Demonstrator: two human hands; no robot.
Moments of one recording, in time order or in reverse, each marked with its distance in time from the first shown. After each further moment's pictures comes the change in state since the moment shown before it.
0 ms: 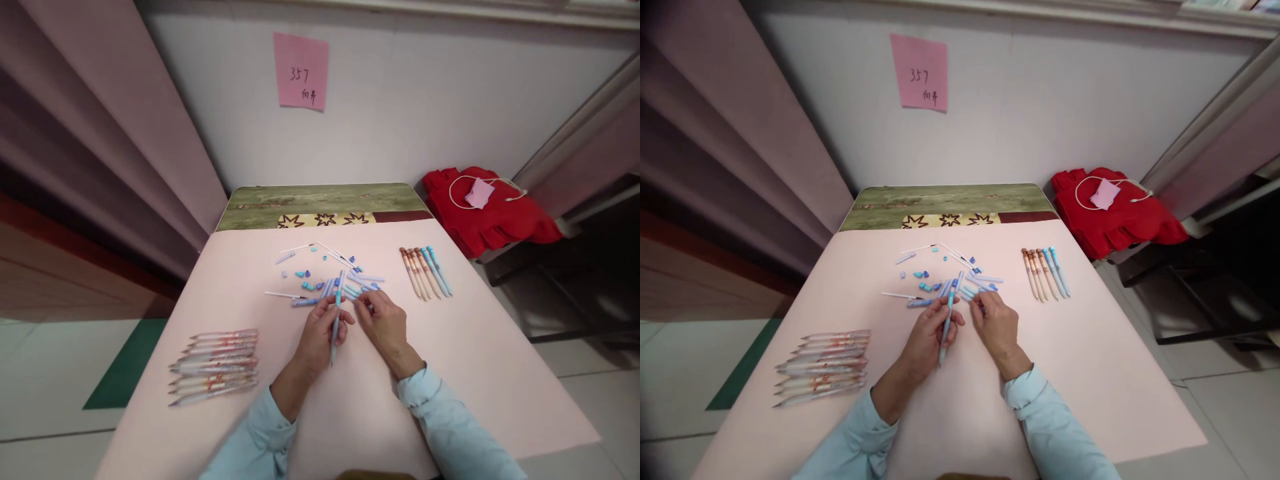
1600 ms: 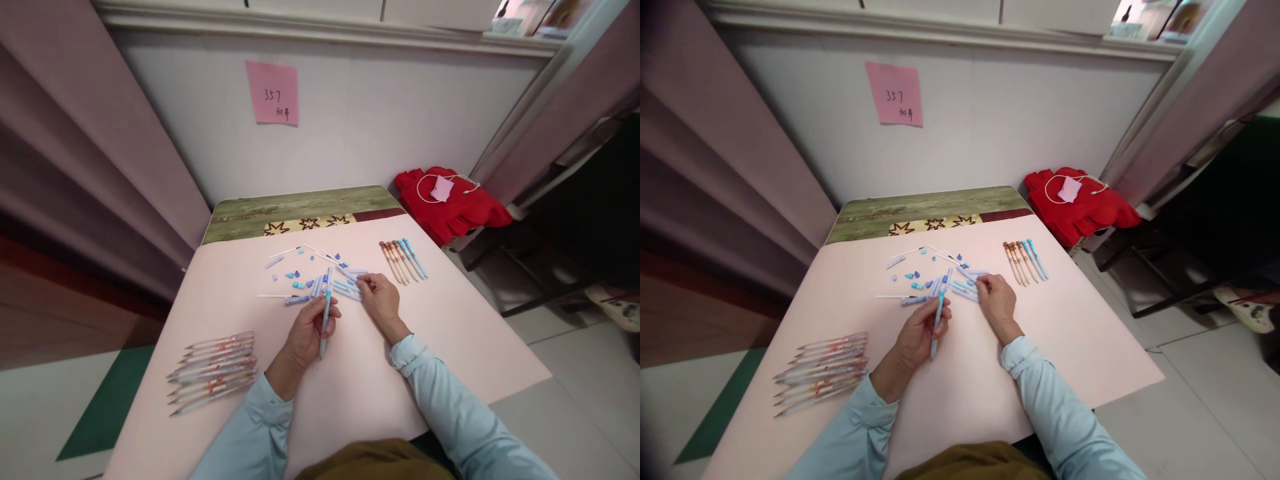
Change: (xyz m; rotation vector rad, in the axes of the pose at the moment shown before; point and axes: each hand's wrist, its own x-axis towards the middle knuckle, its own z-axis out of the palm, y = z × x) left_hand -0.003 0.010 -0.010 -0.059 -0.126 -0.057; right_hand 0.017 0.025 -0.003 0.126 0.073 0.344
